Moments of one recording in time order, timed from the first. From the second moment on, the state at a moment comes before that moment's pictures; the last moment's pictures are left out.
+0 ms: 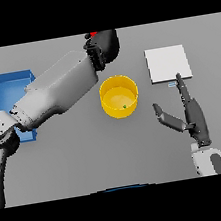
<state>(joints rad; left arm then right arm) -1.44 0.25 -1.24 -0.68 -1.15 -0.29 -0.13 0.09 -0.04 0.10 -1.66 0.27 -0.11 -0.10</state>
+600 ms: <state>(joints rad) -1.64 0.41 -0.83 -0.31 -0.77 -0.20 0.03 0.09 -0.03 0.10 -1.66 0.22 -0.07 -0.11</state>
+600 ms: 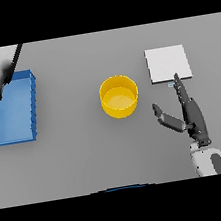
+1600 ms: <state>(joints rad) -0.75 0.77 -0.48 -0.98 -0.02 0.38 0.50 0.06 -0.08 0.10 -1.64 0.24 -0.05 -0.12</state>
